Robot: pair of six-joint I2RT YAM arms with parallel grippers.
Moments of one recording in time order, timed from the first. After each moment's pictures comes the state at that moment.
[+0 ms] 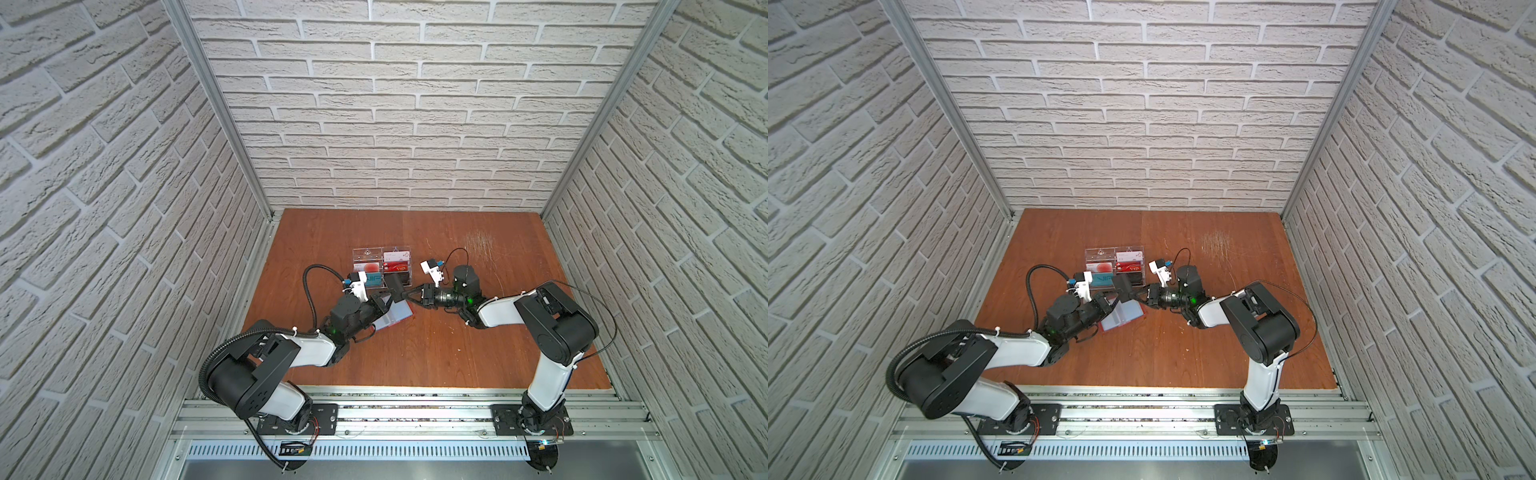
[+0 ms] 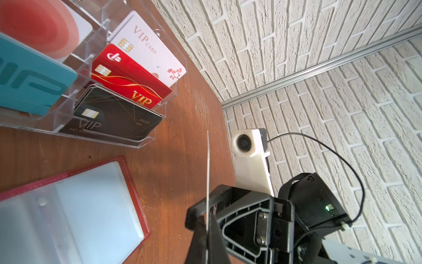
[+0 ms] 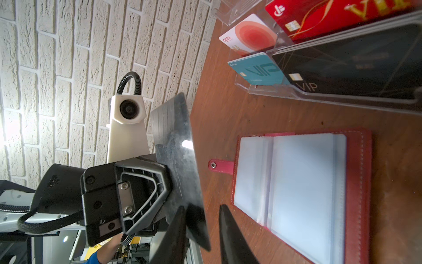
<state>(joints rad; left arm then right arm) -0.63 1.47 0.33 0.98 0.15 -1.14 0.46 1.84 0.72 0.81 -0.85 1.00</state>
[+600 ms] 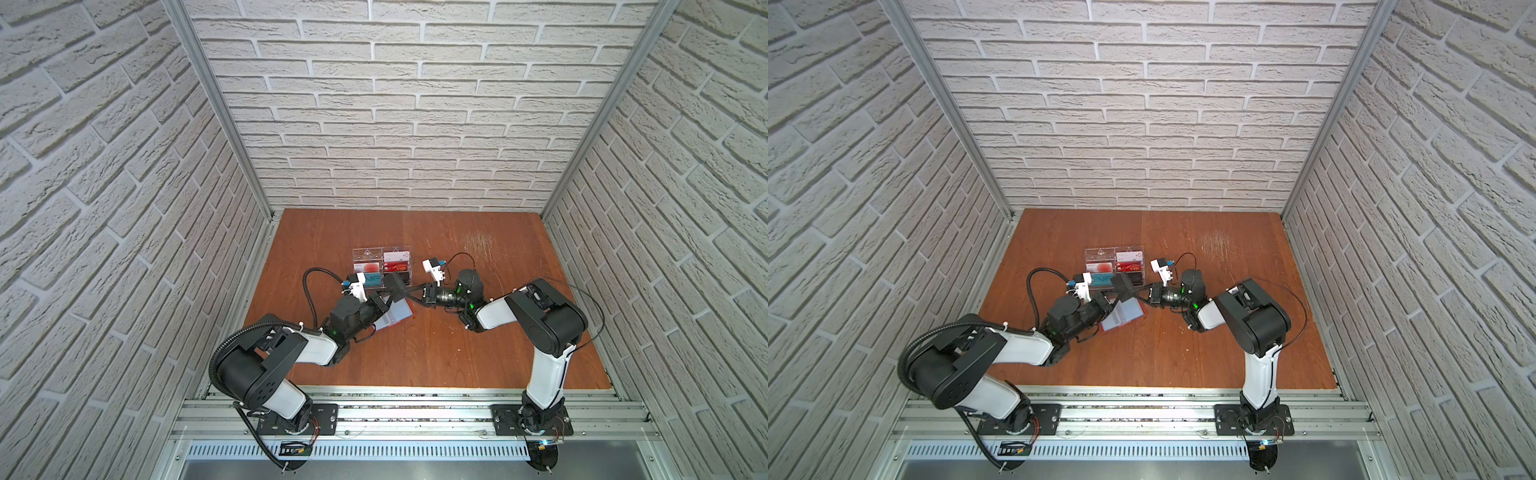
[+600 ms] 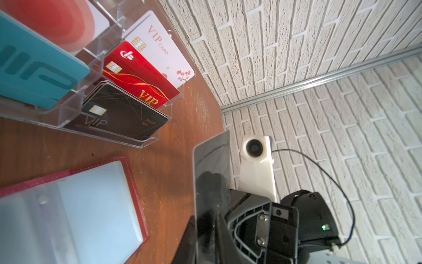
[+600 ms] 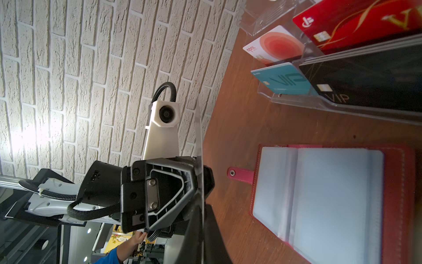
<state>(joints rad) -0.63 1.52 0.32 1.03 0.15 -1.17 0.44 1.92 0.70 1.08 -0.89 1.14</state>
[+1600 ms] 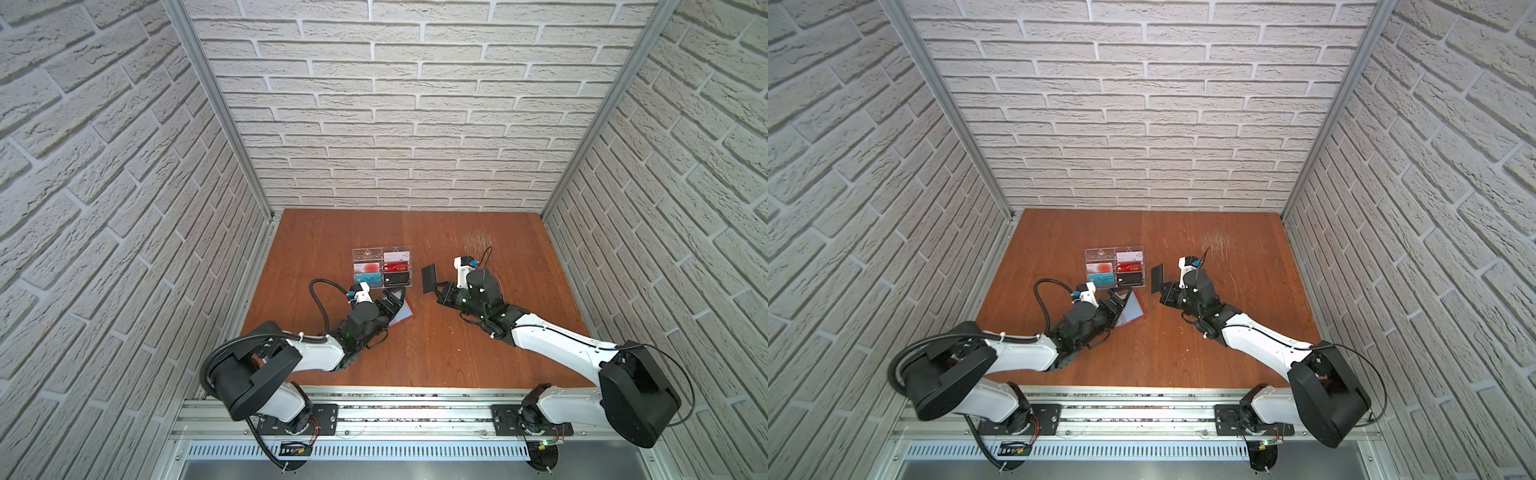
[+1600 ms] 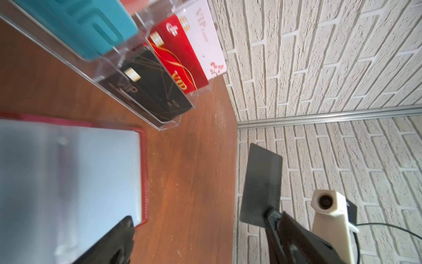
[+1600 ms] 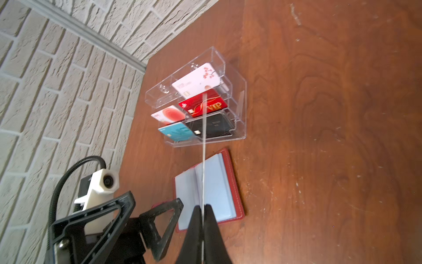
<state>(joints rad) -0.84 1.54 0.42 0.87 -0.19 -1.42 0.56 1.30 0.67 0.10 -0.03 0.87</state>
